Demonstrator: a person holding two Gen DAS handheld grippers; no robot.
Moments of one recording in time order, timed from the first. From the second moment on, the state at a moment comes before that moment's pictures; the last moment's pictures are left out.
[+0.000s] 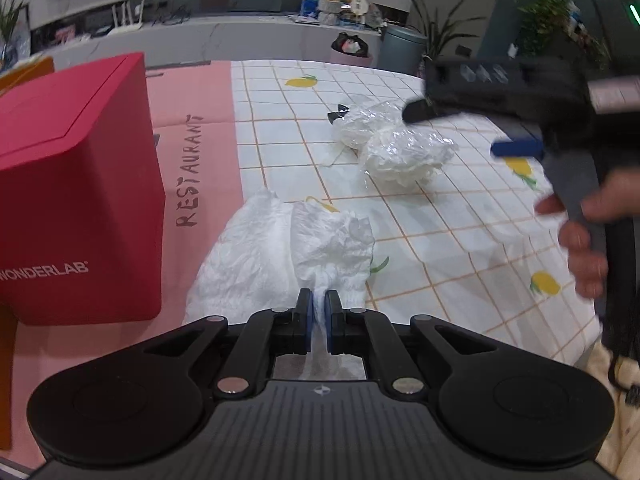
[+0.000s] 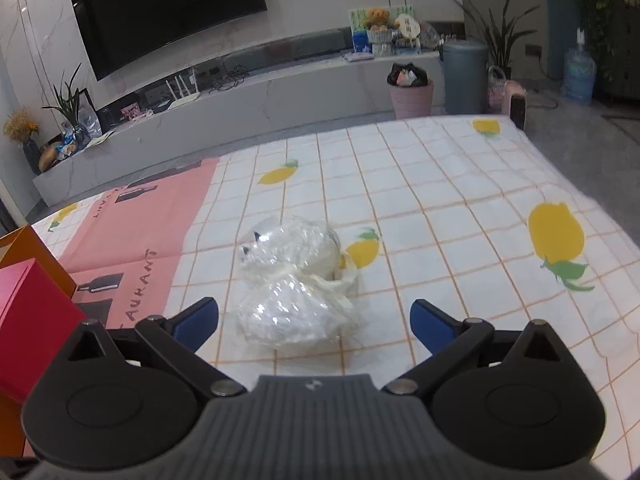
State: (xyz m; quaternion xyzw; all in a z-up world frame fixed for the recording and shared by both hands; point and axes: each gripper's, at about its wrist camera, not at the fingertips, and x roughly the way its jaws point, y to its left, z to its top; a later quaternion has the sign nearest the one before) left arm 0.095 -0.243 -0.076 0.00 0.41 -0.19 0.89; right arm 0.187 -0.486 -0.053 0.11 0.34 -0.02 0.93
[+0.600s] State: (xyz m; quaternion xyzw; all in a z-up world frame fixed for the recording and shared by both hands) left arm 0.100 -0.226 -0.085 -0.05 0.42 -0.22 0.88; right arm 0.279 -0.458 -0.081 0.07 0.44 -0.08 0.89
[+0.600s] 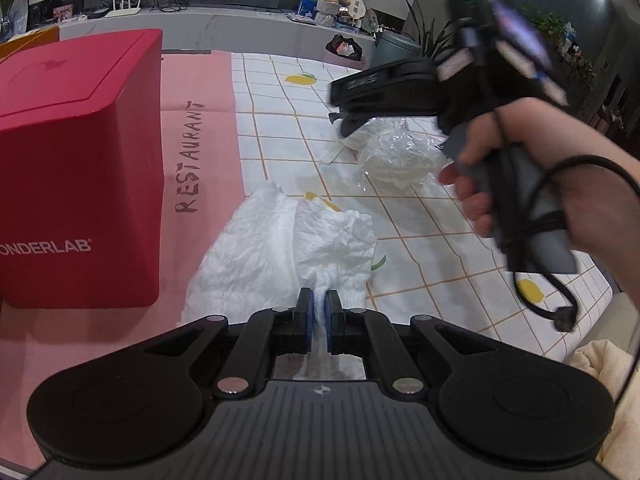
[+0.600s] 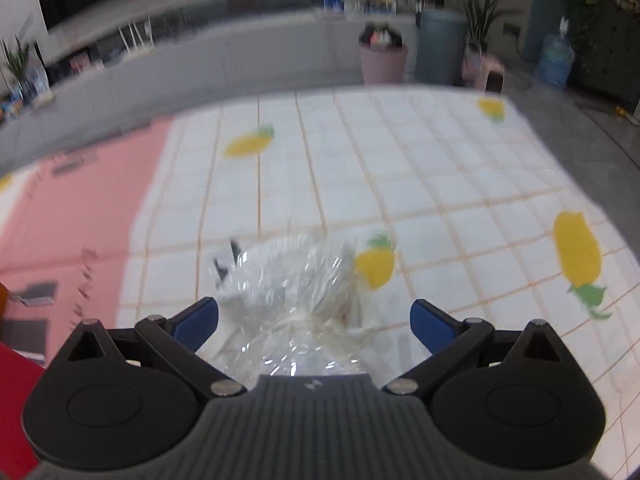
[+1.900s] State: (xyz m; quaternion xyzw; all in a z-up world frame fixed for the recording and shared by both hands) left arm 0.070 -0.213 -0.075 0.08 0.35 -0.36 0.86; right arm 0.132 -0.457 -0.093 -0.03 0.45 0.05 0.89
